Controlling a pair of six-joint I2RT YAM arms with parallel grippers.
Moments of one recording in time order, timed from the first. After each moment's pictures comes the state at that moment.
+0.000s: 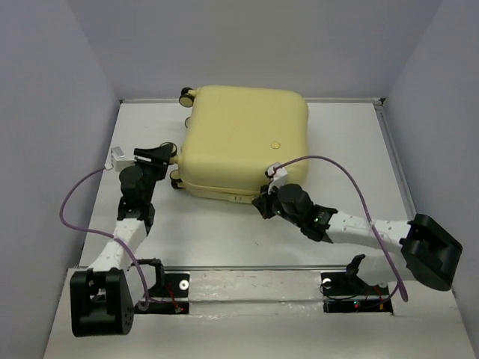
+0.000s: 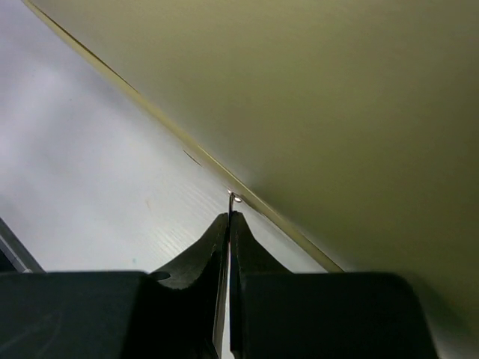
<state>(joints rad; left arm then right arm) 0.05 1.05 0.44 0.50 0.10 -1.19 0.95 1.26 0.60 0.28 0.16 0.40</state>
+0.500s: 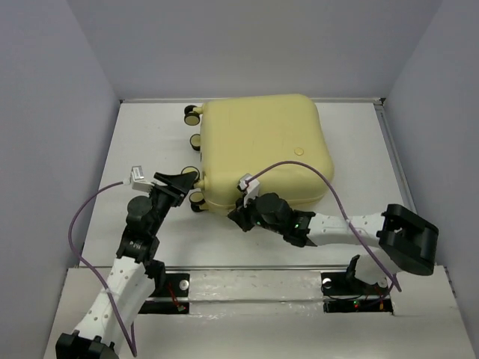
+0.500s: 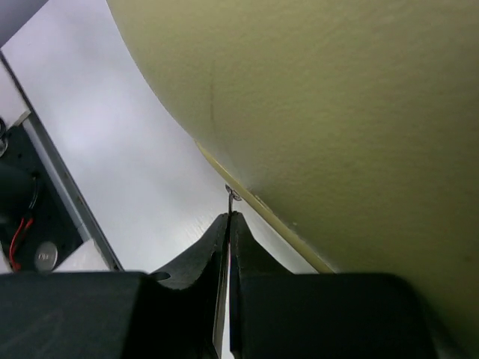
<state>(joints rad) -0.22 0.54 0.27 0.21 0.11 -1.14 1.13 1.50 0.73 0.43 0.17 0.37</state>
